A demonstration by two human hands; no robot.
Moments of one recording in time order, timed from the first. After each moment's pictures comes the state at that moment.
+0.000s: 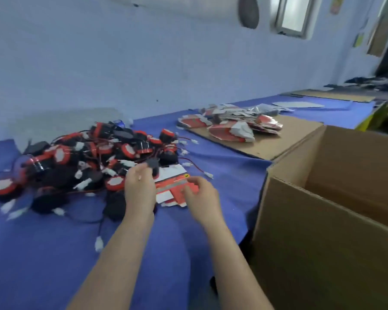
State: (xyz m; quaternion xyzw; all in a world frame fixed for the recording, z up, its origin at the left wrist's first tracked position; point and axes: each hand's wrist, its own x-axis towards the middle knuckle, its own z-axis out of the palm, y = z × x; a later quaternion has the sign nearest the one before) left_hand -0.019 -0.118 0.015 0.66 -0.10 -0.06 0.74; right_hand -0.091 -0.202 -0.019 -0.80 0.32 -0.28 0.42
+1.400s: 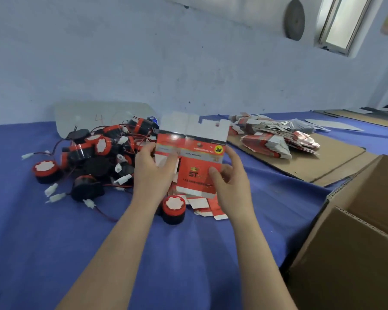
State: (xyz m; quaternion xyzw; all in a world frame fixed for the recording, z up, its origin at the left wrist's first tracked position) left_hand 0.064 -0.074 0.018 0.69 -0.22 0.05 0.69; right_hand -0.035 -0.191 0.006 -0.76 0.15 -0.40 0.49
